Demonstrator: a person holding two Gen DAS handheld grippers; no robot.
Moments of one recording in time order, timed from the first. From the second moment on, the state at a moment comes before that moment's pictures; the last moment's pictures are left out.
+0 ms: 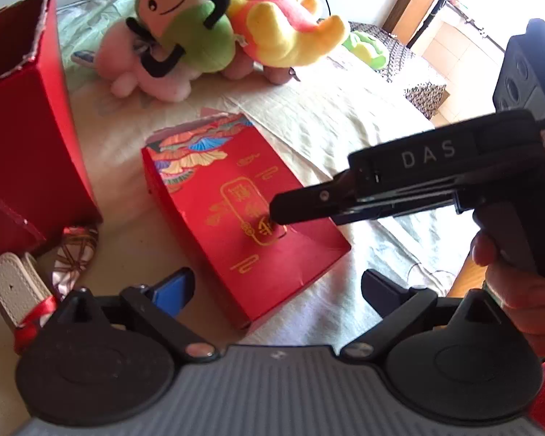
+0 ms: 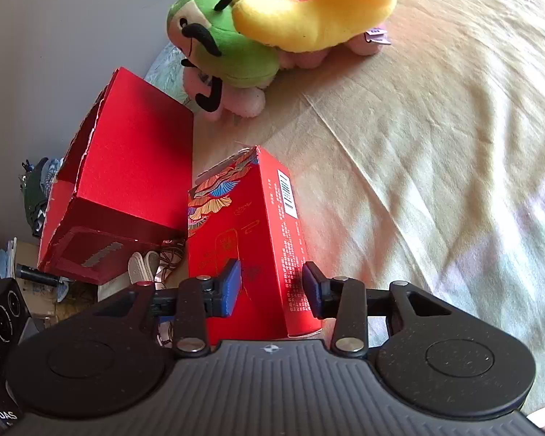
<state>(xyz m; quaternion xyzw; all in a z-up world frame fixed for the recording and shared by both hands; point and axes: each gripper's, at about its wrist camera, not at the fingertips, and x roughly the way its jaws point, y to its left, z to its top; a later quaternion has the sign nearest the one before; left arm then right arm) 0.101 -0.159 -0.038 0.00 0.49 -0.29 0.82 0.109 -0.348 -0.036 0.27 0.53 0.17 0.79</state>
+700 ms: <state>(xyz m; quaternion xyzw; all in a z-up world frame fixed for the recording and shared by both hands) 0.129 -0.136 -0.044 -0.12 0.51 -0.26 0.81 0.120 -0.341 -0.045 0.29 0.53 0.19 0.78</state>
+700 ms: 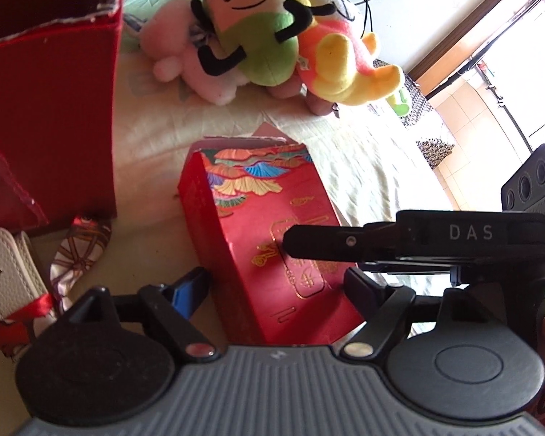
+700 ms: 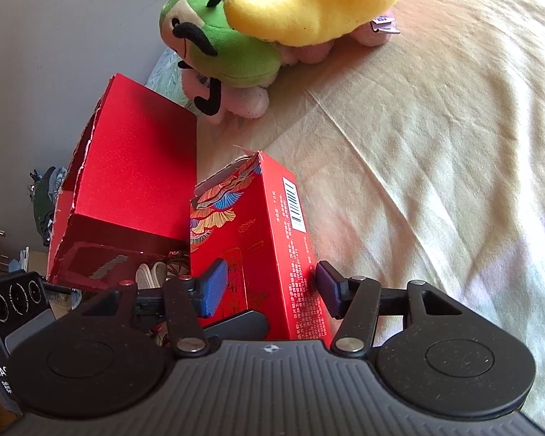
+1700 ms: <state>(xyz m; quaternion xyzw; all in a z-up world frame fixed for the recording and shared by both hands) 0.153 -0.043 0.113 -0.07 0.32 -0.22 0.92 0.160 -0.250 0.097 0.25 0.36 0.30 0.85</state>
